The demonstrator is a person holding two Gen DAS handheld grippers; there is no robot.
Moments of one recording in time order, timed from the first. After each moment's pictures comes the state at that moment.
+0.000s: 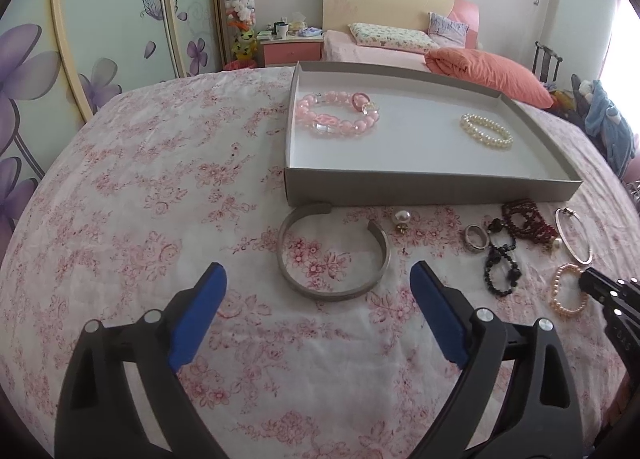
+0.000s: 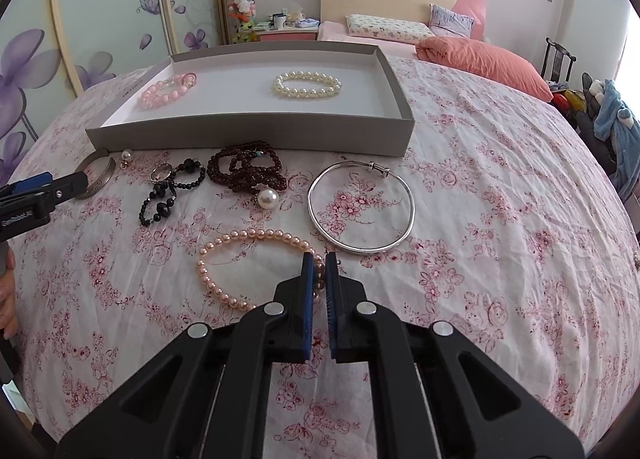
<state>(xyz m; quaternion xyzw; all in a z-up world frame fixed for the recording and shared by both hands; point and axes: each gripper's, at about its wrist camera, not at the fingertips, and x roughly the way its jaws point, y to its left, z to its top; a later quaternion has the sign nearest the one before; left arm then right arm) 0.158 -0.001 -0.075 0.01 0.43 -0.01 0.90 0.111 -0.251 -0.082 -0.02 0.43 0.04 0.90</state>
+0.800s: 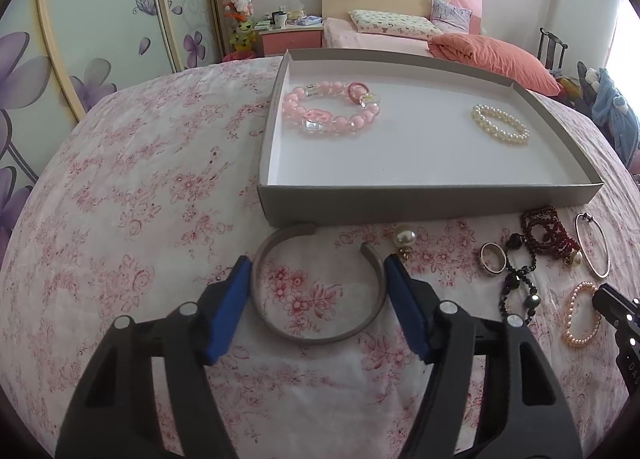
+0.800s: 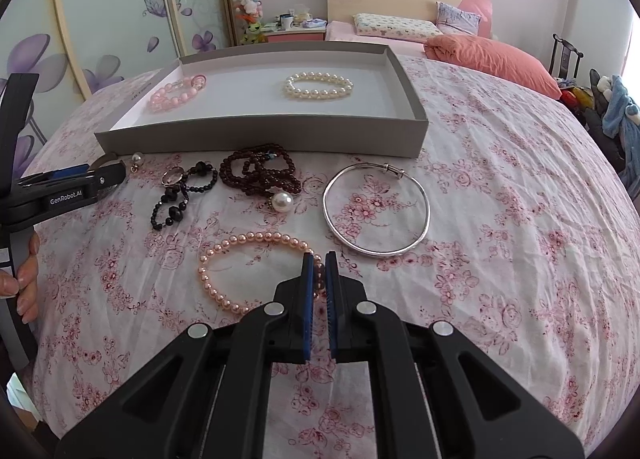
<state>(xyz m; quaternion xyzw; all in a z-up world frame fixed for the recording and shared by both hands) 0.184 -0.012 -0.085 0.02 0.44 -0.01 0.90 0.113 -0.250 -0.081 -0.01 0.43 0.06 0.90</state>
